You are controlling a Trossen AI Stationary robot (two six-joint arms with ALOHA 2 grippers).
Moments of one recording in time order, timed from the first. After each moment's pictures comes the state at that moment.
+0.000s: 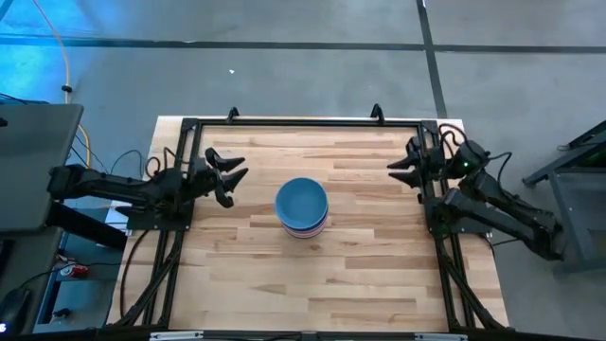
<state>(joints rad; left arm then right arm) 0.12 0.60 0.10 0.72 -0.42 -0.13 -0.66 0.36 0.34 0.15 -0.74 0.13</state>
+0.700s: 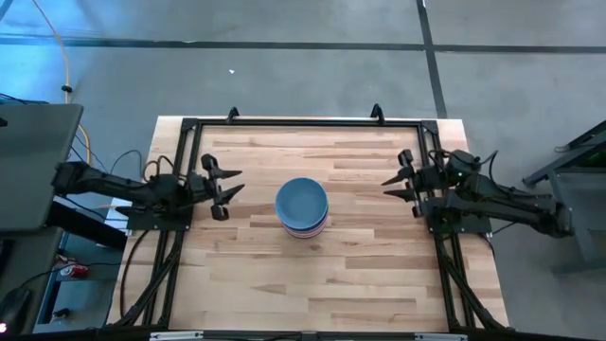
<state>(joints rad) 0.00 0.51 0.01 0.74 -0.36 0.24 -0.36 0.39 0.29 0.19 -0.58 -0.11</state>
